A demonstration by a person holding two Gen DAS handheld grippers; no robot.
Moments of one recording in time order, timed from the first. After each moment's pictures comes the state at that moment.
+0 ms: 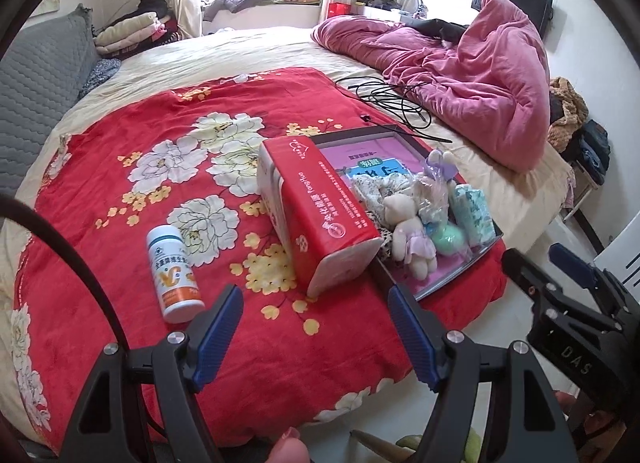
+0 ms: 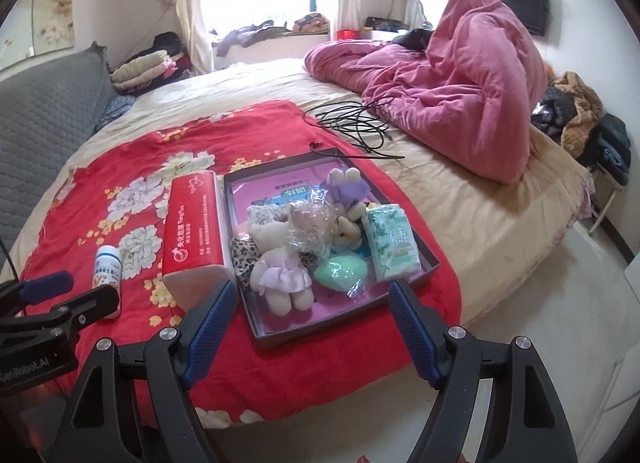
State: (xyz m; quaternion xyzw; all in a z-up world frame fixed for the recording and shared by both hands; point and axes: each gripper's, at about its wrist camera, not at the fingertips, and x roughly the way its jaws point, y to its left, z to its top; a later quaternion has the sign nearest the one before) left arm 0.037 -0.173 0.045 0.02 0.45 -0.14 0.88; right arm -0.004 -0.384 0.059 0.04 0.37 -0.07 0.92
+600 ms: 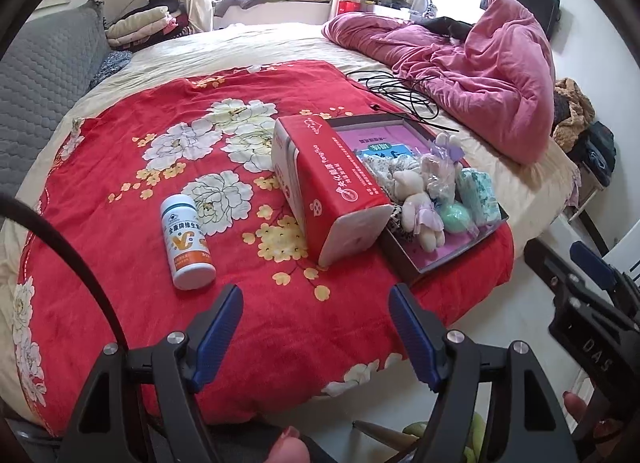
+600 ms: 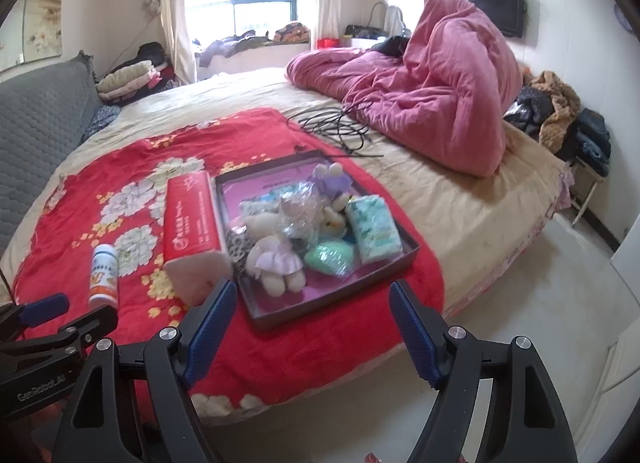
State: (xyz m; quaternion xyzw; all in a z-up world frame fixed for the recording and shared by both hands) left arm 0.009 -0.160 0.033 0.01 0.46 -0.13 0.88; right arm -0.041 -0.369 0.061 0.03 0.36 -0.11 0.93
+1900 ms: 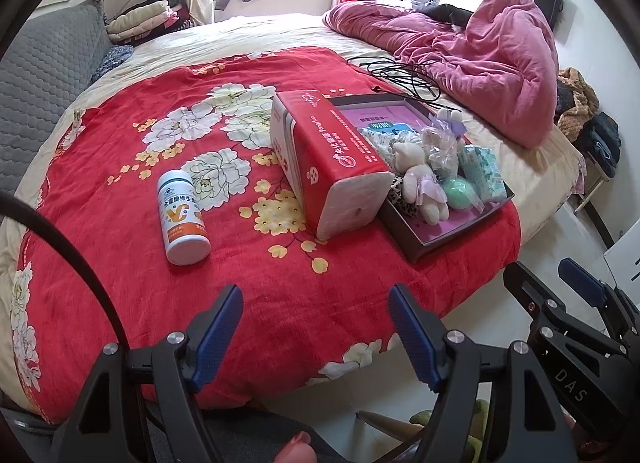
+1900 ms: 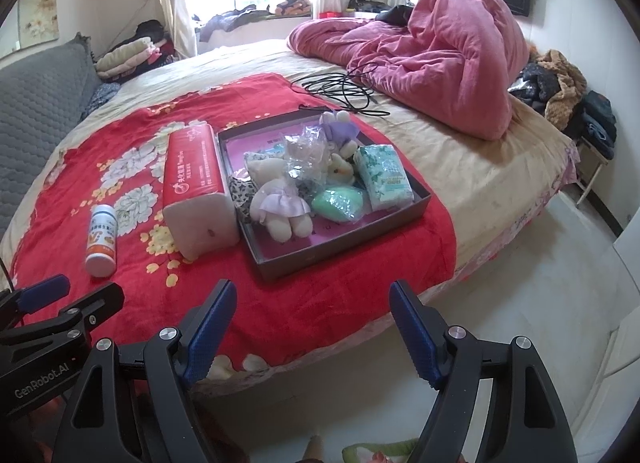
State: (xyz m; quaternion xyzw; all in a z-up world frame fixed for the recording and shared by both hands) left arm -0.004 -0.168 0.013 0.02 0.47 -0.12 0.87; right arm -0.054 -0.362 0.026 0.04 0.40 -0.10 0.91
